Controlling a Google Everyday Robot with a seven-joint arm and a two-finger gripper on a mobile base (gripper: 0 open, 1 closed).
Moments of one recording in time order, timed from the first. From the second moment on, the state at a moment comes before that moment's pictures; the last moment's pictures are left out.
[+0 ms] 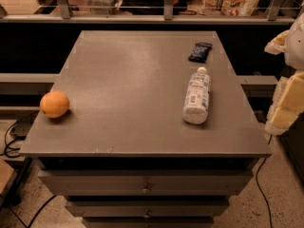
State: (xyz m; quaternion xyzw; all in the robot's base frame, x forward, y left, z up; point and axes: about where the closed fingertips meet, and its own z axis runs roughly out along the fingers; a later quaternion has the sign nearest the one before) arm 0.438 -0.217 0.976 -0.60 0.78 -0.03 0.16
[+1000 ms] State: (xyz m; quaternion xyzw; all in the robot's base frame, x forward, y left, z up) arm 0.459 -0.196 0.974 -0.56 0.81 0.01 0.18
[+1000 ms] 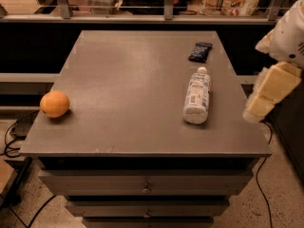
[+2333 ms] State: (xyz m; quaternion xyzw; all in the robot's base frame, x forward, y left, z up) arm 0.556 -0.135 0.940 -0.44 0.86 0.13 0.21
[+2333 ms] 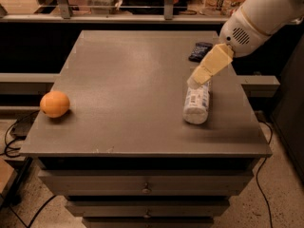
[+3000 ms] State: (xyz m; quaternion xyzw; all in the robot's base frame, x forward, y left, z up) arm 0.591 -0.128 0.914 -0.41 0.88 0.15 0.19
